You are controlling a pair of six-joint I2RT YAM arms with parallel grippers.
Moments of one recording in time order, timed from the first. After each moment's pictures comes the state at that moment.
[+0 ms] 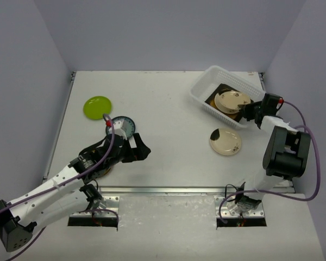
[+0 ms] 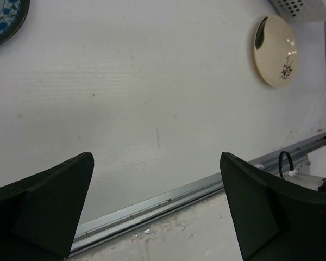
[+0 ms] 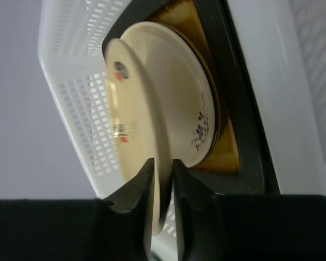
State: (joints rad) left arm -0.75 0.74 0.61 -0.47 -0.18 -0.79; right arm -0.31 1.66 0.90 0.10 -0.22 1.16
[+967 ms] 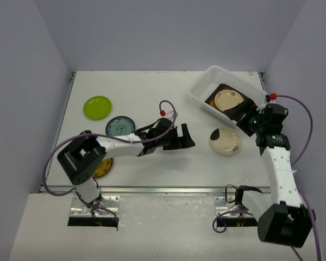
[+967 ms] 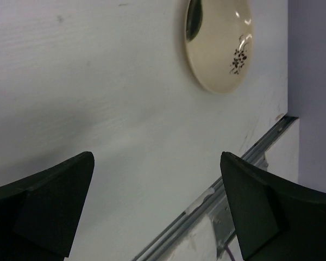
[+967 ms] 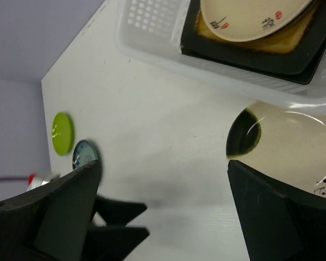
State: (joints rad) left arm -0.84 1.64 0.89 0.12 0.07 -0.89; right arm -0.20 1.03 0.77 -0.29 -0.36 0.66
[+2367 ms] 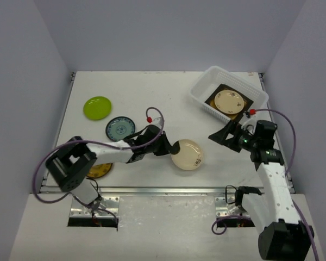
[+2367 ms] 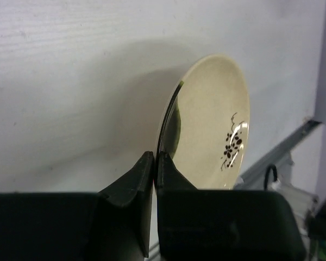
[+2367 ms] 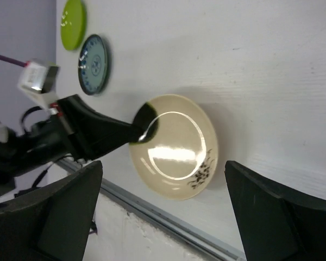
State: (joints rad) left arm -0.80 1.62 0.75 0.17 0.04 -0.90; right arm -0.14 0.78 0.56 -0.41 -0.66 0.48
